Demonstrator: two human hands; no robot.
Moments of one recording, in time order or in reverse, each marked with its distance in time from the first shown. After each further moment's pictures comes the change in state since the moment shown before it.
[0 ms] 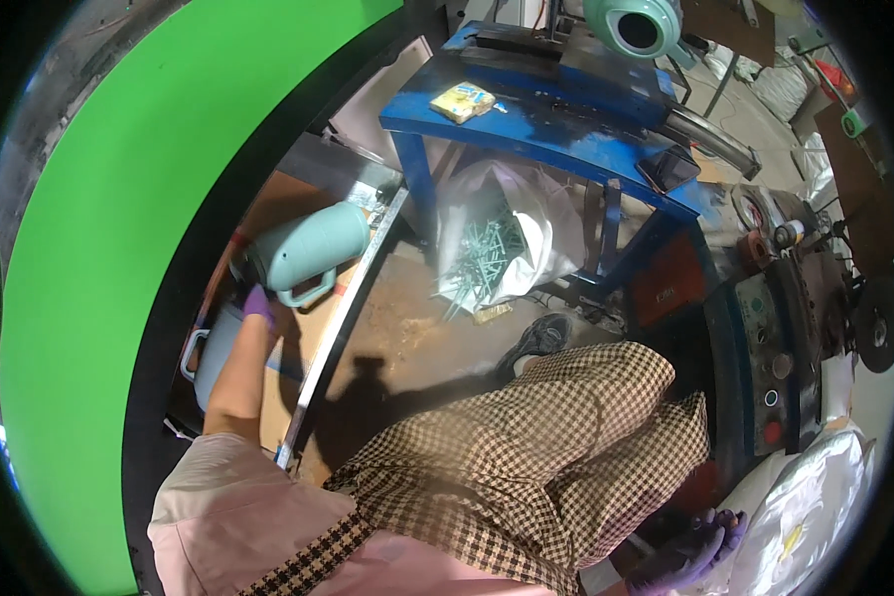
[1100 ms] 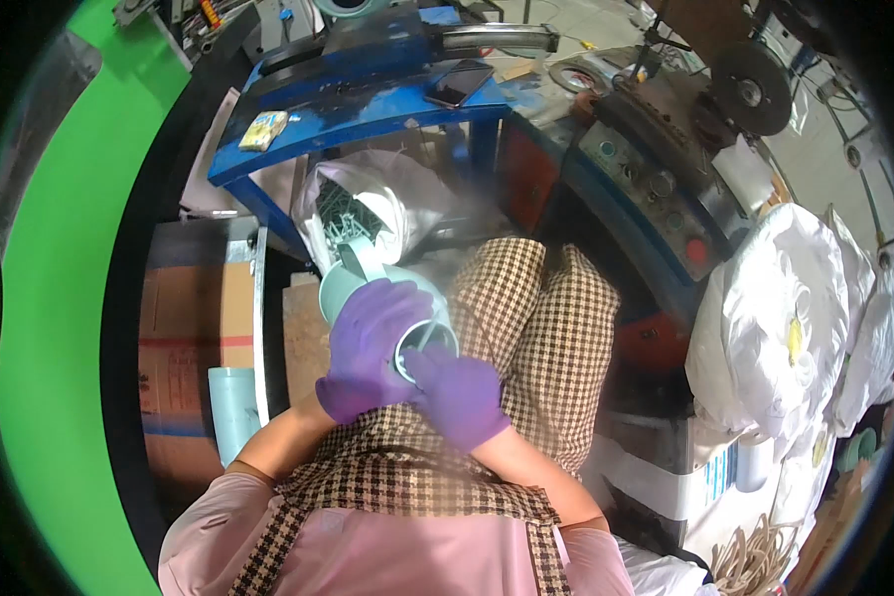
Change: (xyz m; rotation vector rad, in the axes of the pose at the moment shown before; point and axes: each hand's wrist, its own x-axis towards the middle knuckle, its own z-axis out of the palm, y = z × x) left_hand -0.392 0.407 -0.005 -0.590 0.048 1.647; right_hand -0.071 -0.099 0.208 -0.484 -1.015 -0.257
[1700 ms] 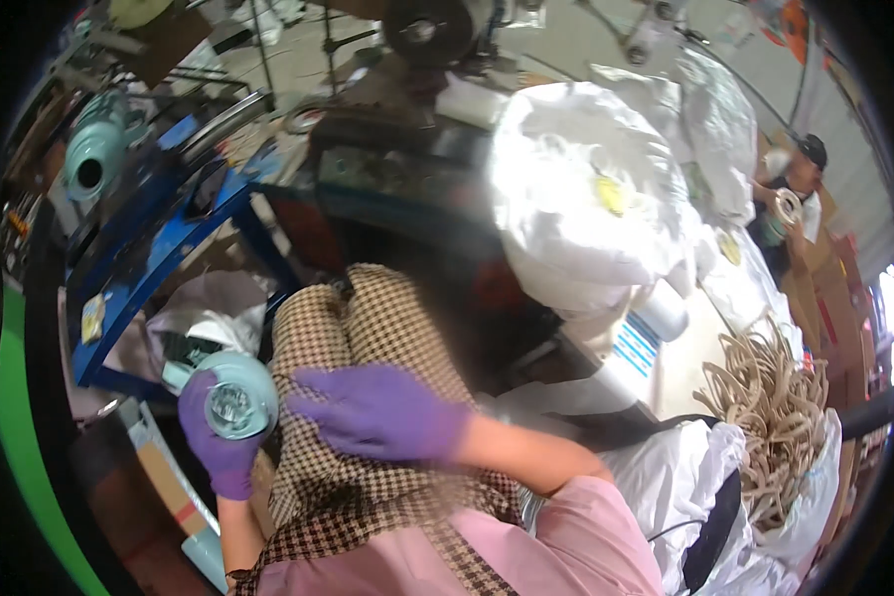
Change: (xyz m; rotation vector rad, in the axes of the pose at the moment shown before) left_hand -0.002 -0.032 0.010 0.011 0.072 -0.112; right_hand -0.048 0.047 -0.096 0.123 0.324 -0.237
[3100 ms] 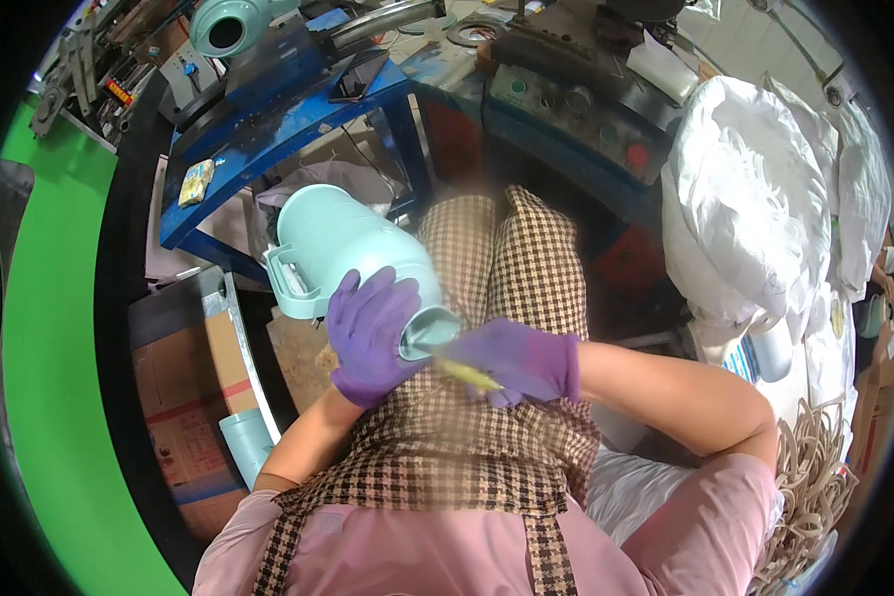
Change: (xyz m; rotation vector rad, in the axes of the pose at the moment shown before) left_hand -0.009 0.033 0.031 0.167 -0.042 0.393; right_hand 0.007 0.033 0.025 1.460 -0.883 1.376
